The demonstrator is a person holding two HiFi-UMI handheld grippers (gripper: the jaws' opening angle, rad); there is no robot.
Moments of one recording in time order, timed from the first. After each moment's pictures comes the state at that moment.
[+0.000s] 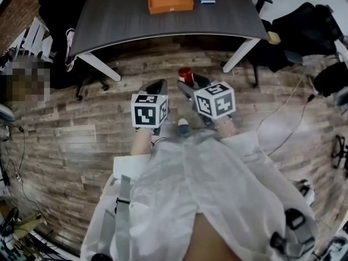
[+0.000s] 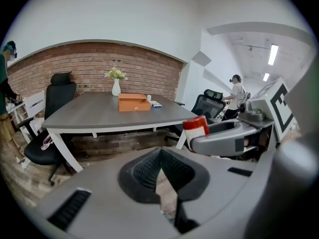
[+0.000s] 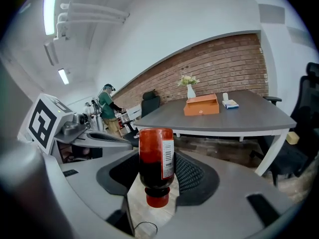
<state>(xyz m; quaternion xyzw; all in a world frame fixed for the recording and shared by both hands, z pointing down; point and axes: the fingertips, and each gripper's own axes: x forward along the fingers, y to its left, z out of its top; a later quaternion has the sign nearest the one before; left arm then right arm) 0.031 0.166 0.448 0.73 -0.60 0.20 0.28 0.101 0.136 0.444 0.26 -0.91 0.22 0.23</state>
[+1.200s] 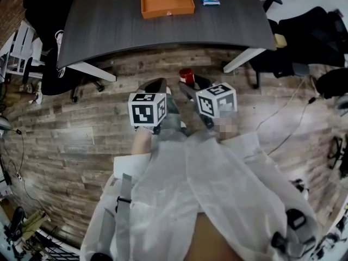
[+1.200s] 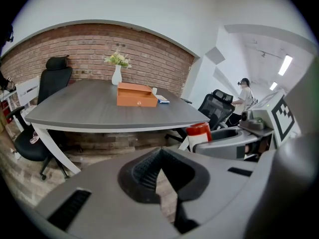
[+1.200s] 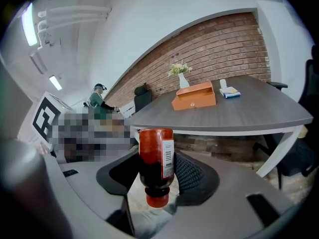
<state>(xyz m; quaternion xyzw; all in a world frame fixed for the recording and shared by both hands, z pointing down) 0.016 0.057 0.483 0.71 -0.58 0.19 0.34 0.092 0.033 0.486 0.25 -0.89 0.27 0.26</state>
